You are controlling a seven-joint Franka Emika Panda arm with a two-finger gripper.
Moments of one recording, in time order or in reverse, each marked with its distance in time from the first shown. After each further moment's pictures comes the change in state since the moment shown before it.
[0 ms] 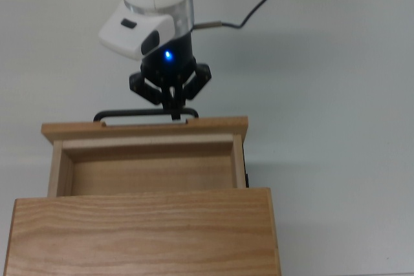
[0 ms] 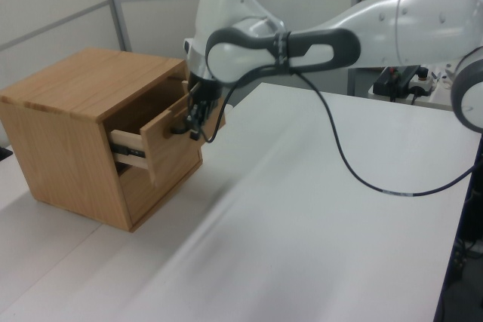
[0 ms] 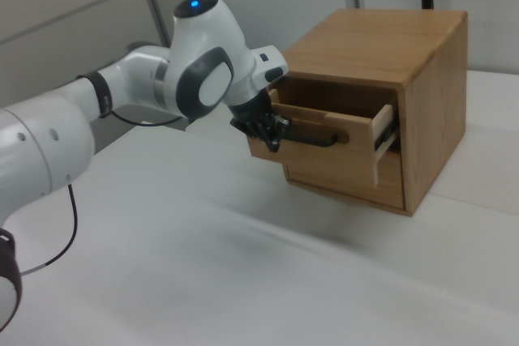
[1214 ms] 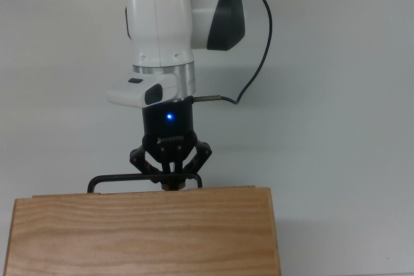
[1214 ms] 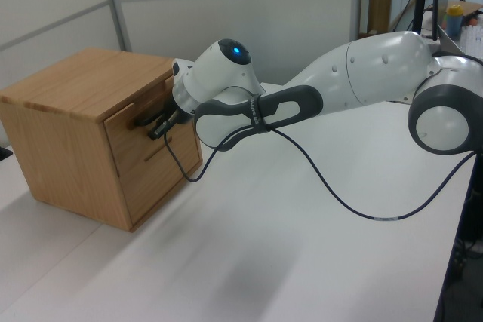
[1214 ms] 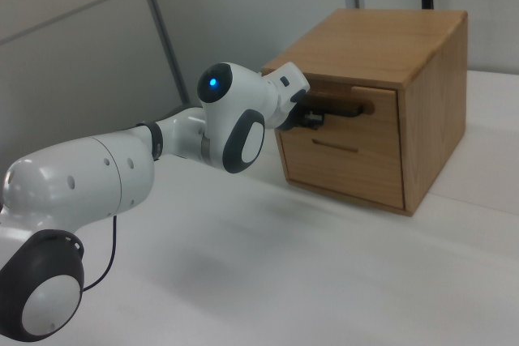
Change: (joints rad) arm 0.009 0.213 0.000 -0.003 -0.028 0.680 -0.001
